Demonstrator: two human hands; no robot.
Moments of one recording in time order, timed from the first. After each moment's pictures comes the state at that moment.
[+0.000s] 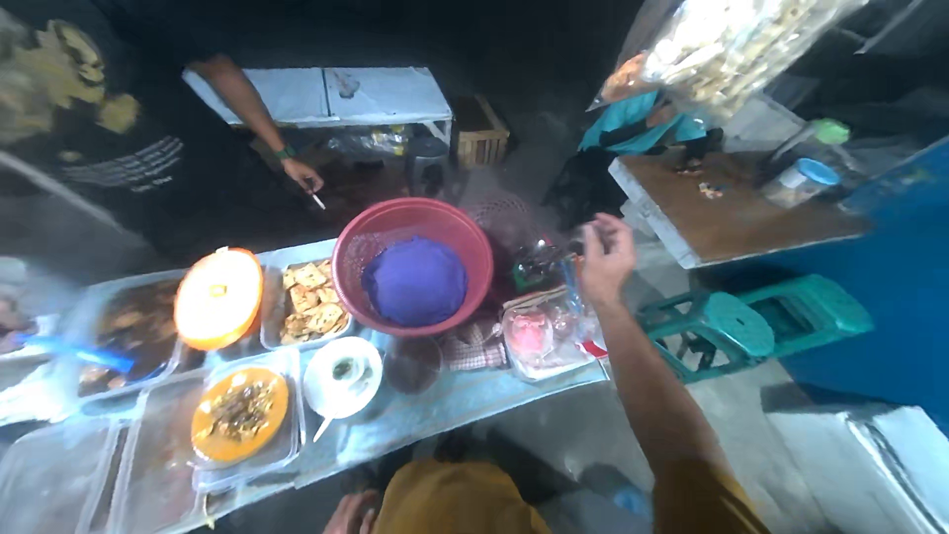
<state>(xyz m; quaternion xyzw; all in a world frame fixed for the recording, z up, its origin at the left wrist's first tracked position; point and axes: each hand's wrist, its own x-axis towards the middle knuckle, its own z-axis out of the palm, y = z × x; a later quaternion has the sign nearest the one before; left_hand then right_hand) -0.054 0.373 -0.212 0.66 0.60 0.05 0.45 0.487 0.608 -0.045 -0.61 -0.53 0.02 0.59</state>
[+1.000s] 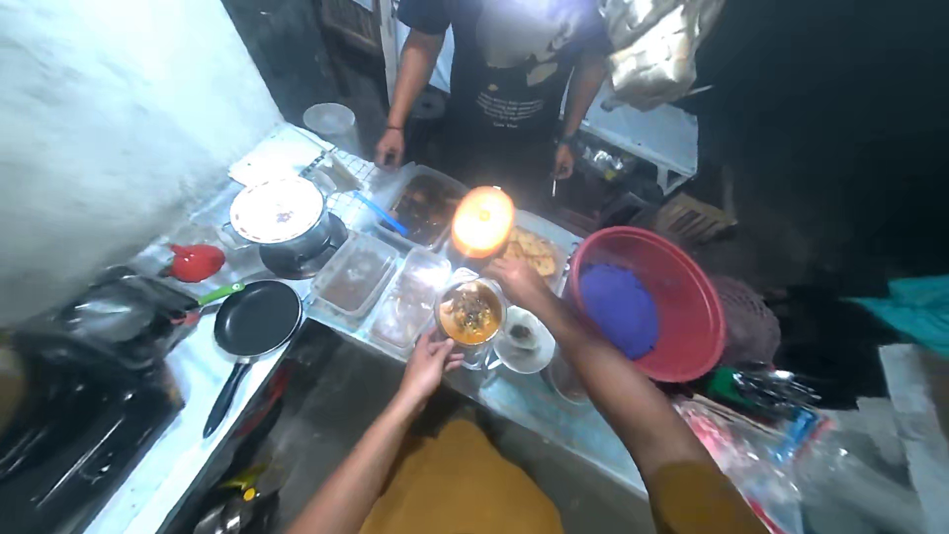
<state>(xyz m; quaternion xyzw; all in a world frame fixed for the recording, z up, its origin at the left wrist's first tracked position) -0.186 0.466 -0.152 0.14 0.61 0.51 0.58 -0.040 0.708 -0.125 -0.25 -0.96 0.13 0.03</state>
